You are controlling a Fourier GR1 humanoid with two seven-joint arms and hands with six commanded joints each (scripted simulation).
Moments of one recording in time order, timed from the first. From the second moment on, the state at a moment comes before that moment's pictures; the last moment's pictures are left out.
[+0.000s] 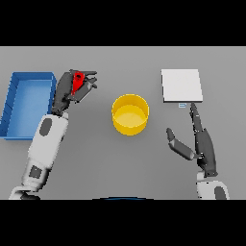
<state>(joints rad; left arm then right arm) -0.57 0.09 -0.03 -1.03 -0.17 0.10 -0.12 0.15 -0.06 0.13 -1.74 0.27 -0.07 -0.12</state>
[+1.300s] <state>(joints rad) -0.92 0.33 -0.73 -1.02 -0.85 -0.18 0.21 0.16 -0.03 0.13 -1.75 0.25 -0.06 -0.08</state>
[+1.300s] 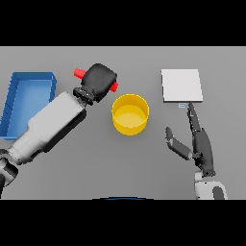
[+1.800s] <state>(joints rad) -1.08 0.32 -0.99 -0.94 -1.01 -0.31 0.09 0.15 -0.02 0.12 -1.72 0.23 -0.07 -0.09</state>
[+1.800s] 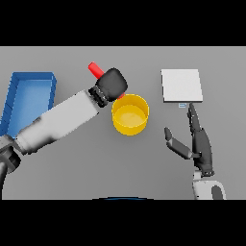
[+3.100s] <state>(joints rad) -1.53 0.36 -1.18 -0.71 -1.08 -0.28 -0.09 0.14 -0.01 0.14 -1.71 0.29 -0.11 -0.10</state>
